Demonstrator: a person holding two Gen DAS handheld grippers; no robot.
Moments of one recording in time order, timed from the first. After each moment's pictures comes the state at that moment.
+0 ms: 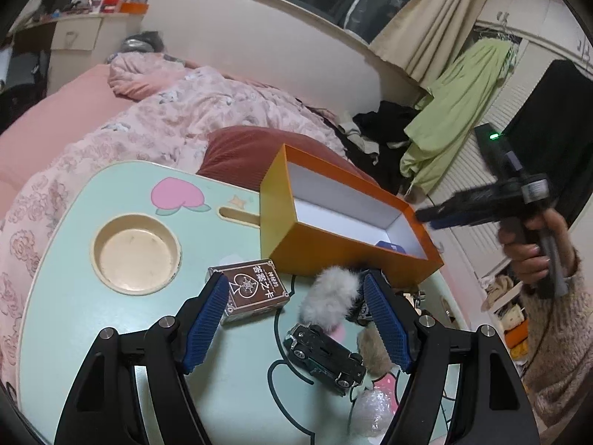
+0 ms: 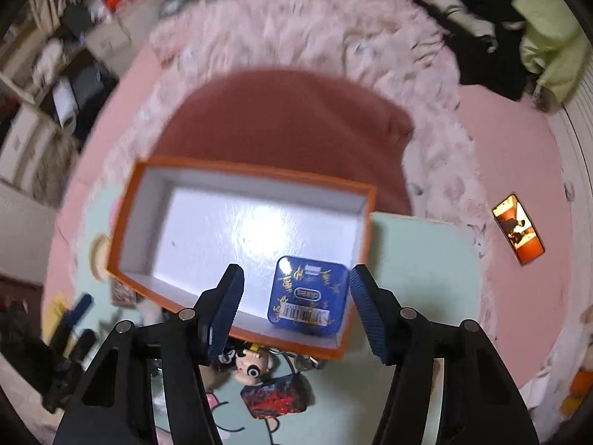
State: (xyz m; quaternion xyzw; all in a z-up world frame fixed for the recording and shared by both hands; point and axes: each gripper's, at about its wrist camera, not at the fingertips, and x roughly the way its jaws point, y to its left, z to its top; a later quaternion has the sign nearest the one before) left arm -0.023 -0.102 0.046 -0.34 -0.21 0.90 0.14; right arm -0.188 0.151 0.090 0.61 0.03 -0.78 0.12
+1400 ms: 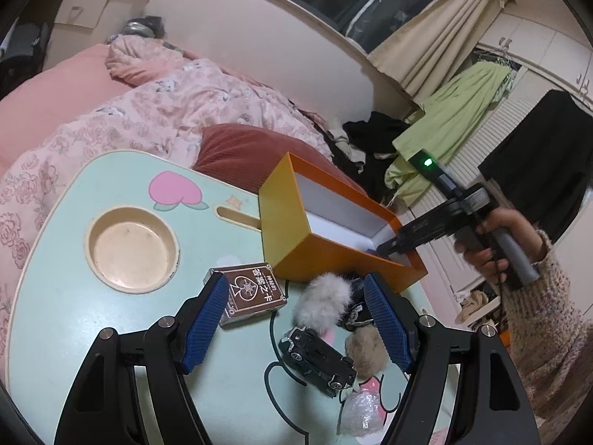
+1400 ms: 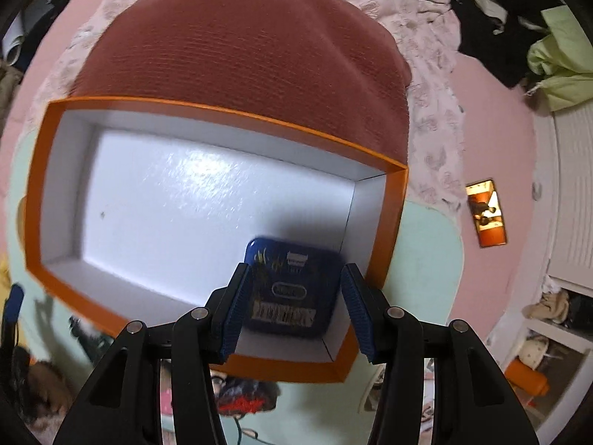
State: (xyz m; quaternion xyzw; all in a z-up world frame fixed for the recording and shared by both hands) left arm -0.027 -0.122 0.039 -0.34 -0.27 0.89 0.17; right arm -0.209 0.122 0.049 0.71 0.14 -0.69 0.04
